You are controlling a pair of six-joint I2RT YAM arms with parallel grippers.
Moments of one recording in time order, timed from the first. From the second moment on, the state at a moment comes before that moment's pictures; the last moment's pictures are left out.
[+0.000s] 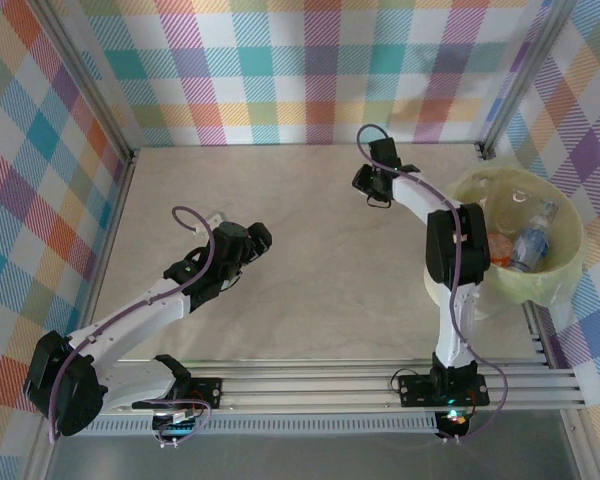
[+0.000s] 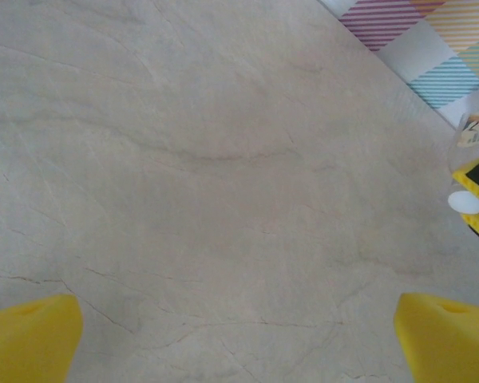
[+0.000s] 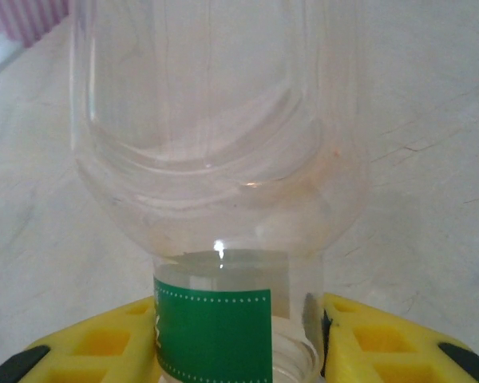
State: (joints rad) left arm -0.62 1.14 0.78 -0.32 -0.35 -1.01; right arm 0.27 2.11 1.65 -0.41 -0.02 0.66
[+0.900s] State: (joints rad) left arm -0.63 1.20 0.78 -0.10 -0.04 -1.02; right arm 0.45 1.34 1.08 -0.32 -0.26 0.39
